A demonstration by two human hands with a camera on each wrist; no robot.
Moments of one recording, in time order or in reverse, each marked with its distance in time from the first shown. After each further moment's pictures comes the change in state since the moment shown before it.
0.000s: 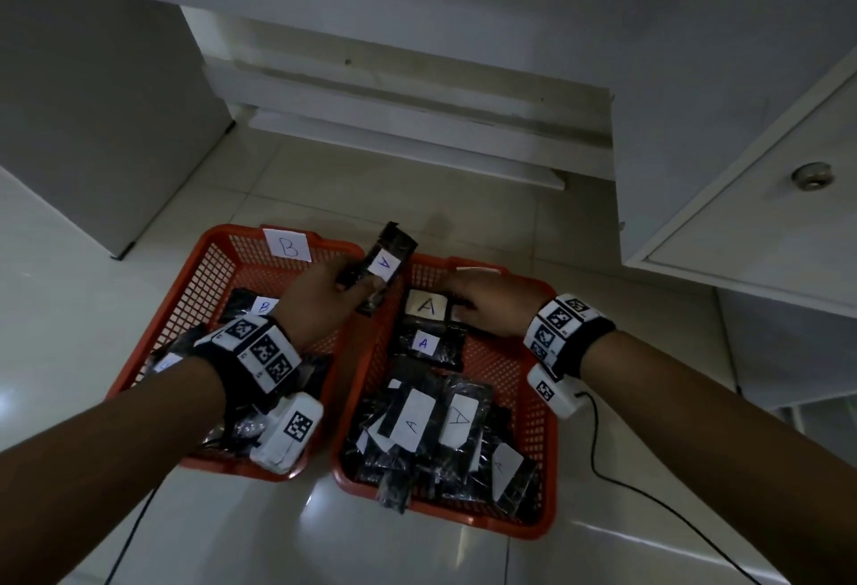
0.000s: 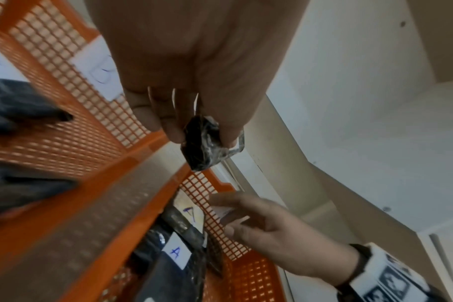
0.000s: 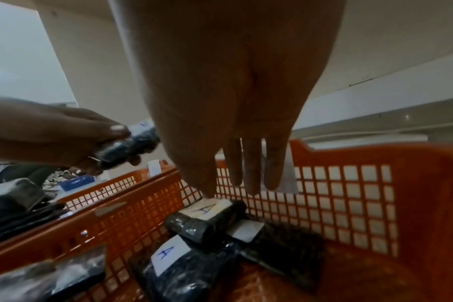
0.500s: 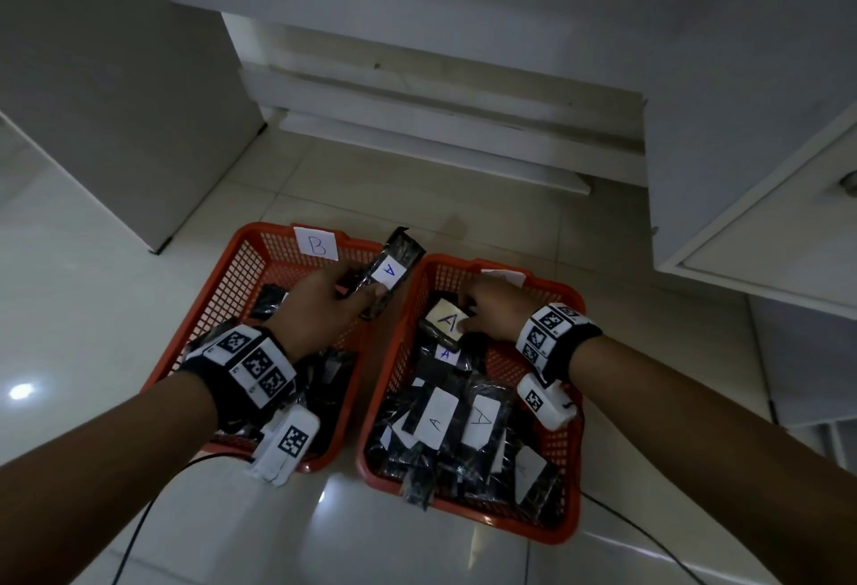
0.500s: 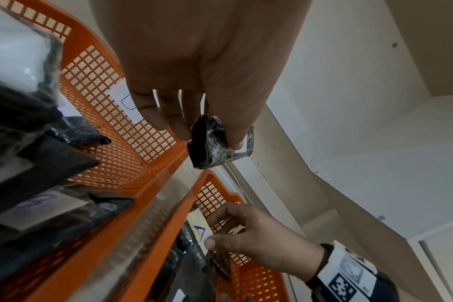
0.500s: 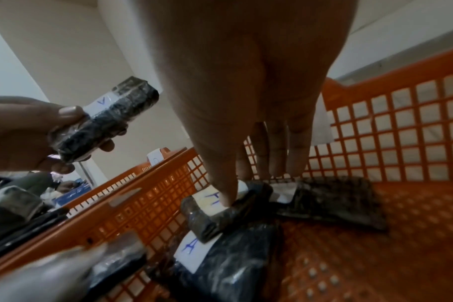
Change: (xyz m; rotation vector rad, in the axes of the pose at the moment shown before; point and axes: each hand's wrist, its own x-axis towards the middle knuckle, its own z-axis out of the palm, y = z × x) left_hand -0.028 -0.014 -0.024 -0.061 0.028 0.001; right_hand 0.028 -0.011 0.027 0.032 -0.068 0.222
